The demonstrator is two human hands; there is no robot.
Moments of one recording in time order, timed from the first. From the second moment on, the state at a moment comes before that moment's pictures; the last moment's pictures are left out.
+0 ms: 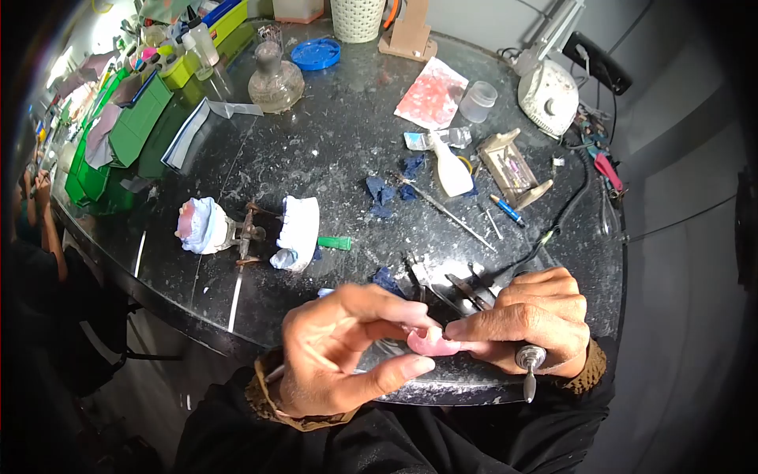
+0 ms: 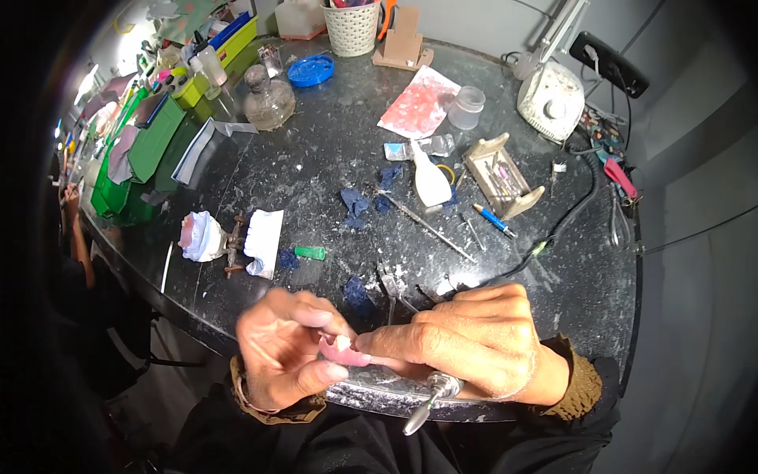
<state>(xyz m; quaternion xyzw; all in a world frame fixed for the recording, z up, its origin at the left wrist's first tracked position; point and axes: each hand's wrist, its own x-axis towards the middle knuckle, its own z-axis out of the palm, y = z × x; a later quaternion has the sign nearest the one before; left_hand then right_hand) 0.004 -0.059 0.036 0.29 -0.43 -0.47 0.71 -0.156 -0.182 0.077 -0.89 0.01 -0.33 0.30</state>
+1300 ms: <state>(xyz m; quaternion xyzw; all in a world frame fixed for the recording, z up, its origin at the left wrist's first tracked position) -0.030 -0.065 0.044 0.22 -0.43 -0.42 0.77 -0.162 -0.178 0.068 -0.88 -0.01 -0.40 0.26</state>
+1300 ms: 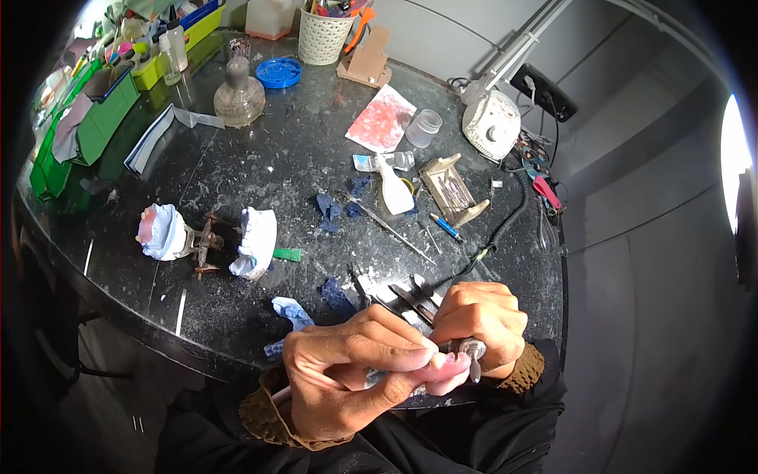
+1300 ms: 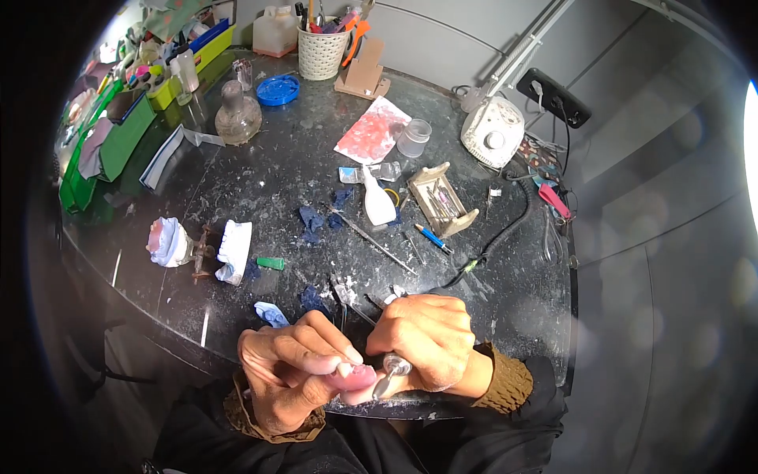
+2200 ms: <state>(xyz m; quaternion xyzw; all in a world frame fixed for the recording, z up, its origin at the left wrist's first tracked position) -0.027 -0.066 0.042 0.25 -0.43 -0.38 0.78 -0.161 -0.181 0.070 -0.89 -0.01 -0.38 0.26</state>
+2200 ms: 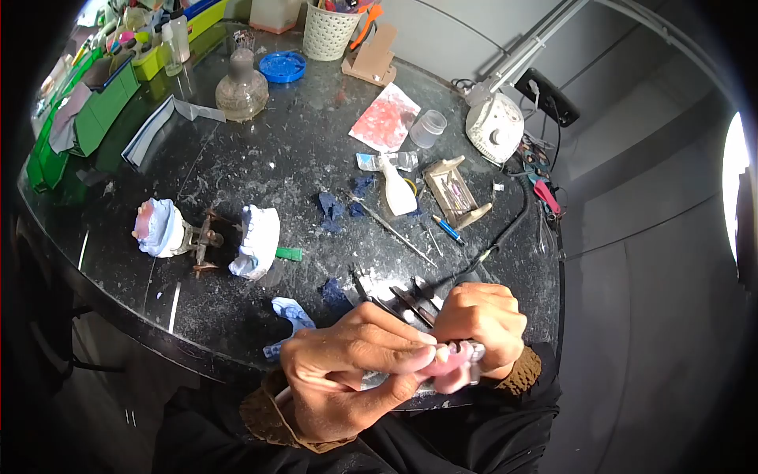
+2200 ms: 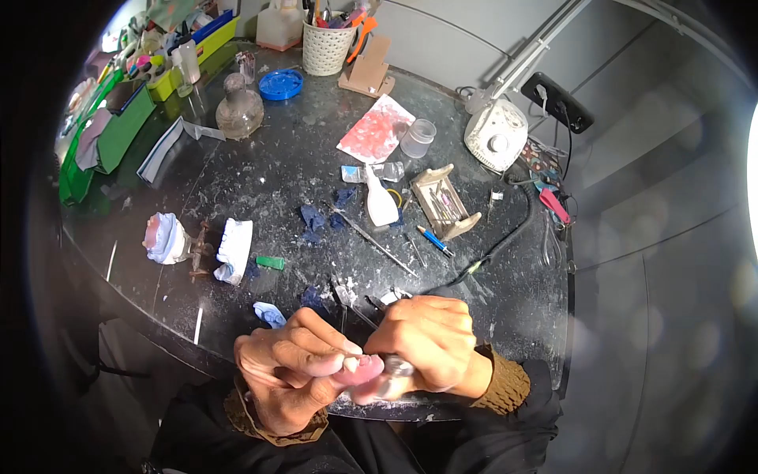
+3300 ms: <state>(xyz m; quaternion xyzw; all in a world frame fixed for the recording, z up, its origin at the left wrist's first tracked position) 0.014 -0.053 0.074 0.39 -0.66 -0.20 0.61 -0.169 -0.157 0.112 -0.83 0.10 -0.21 0.50</state>
